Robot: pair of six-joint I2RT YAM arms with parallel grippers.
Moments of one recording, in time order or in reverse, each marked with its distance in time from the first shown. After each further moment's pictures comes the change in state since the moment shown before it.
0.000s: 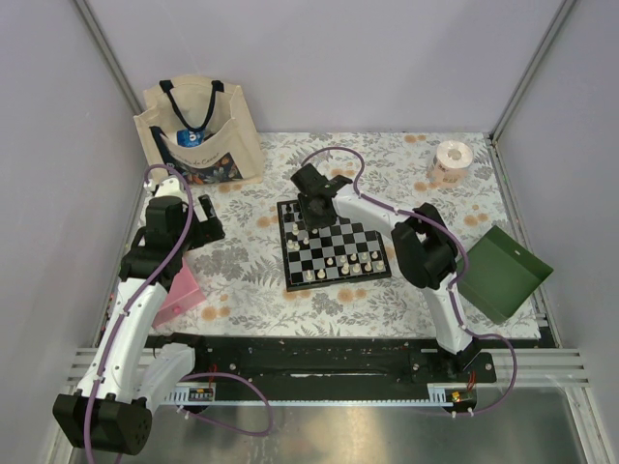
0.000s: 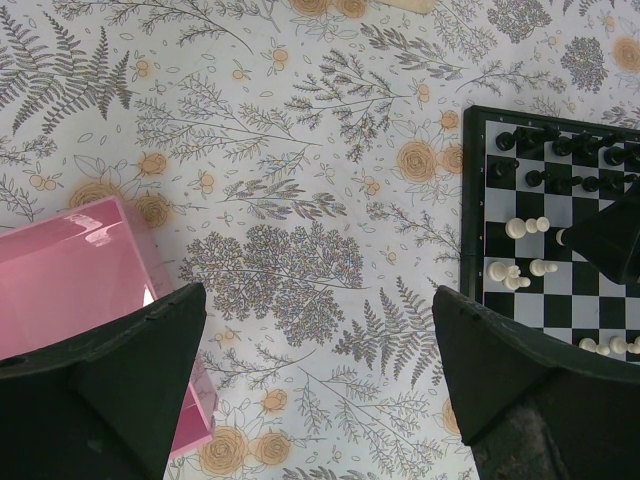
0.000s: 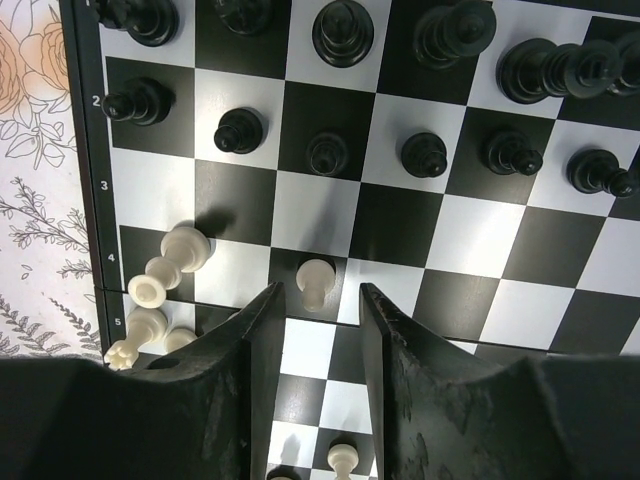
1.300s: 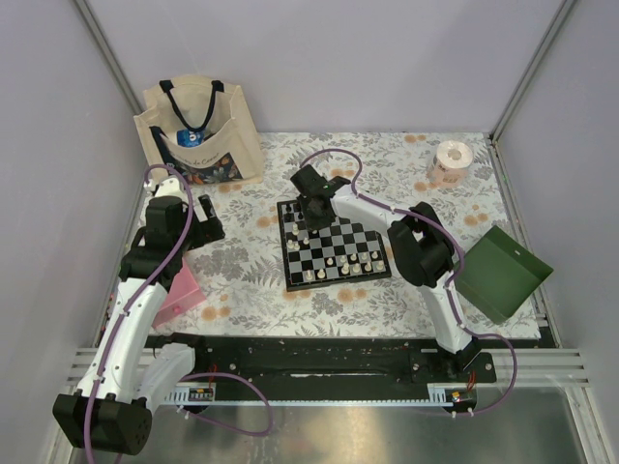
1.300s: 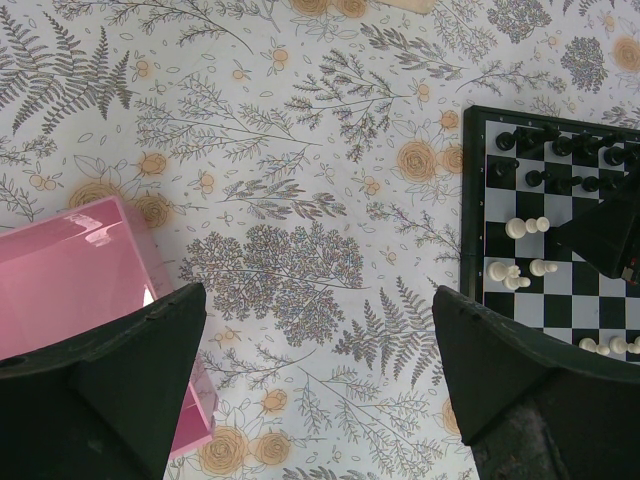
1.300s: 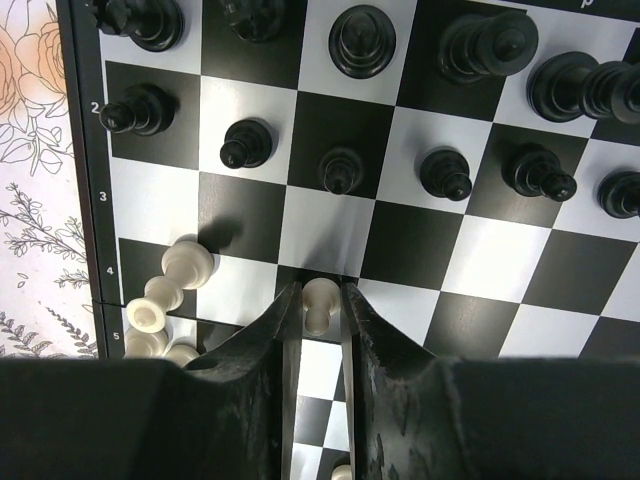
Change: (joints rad) left arm 0.000 0.000 0.000 0.000 0.000 0.000; right arm -0.005 0.034 0.011 0.016 -0.029 -0.013
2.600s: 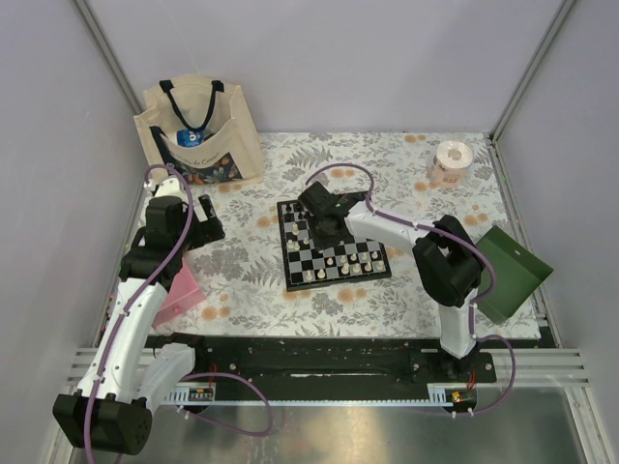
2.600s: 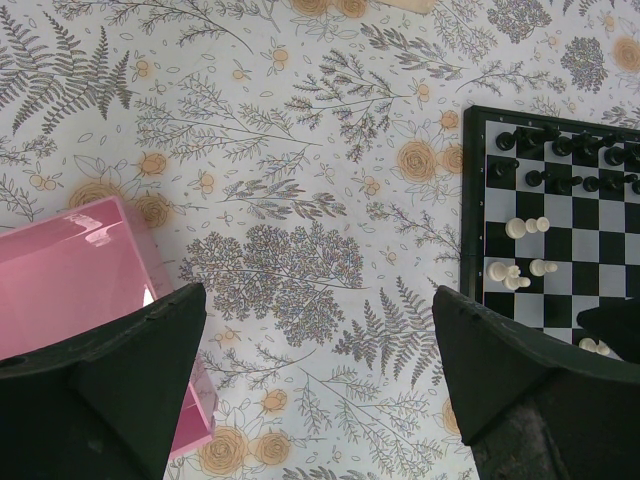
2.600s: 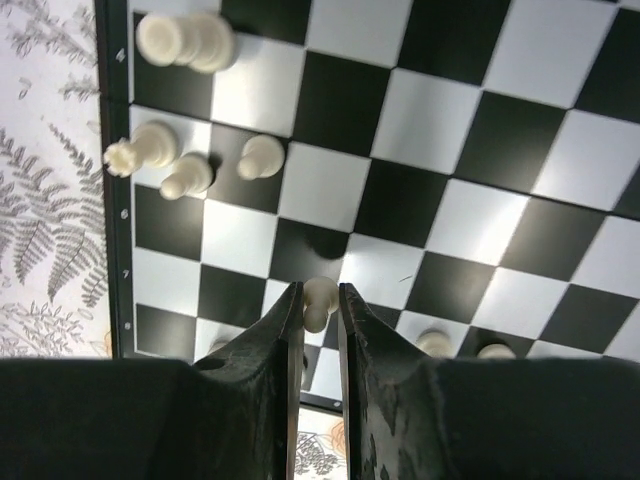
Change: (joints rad) left arm 0.000 0.000 0.000 0.000 0.000 0.000; right arm 0.054 -0.259 -0.311 0.043 -0.037 0.027
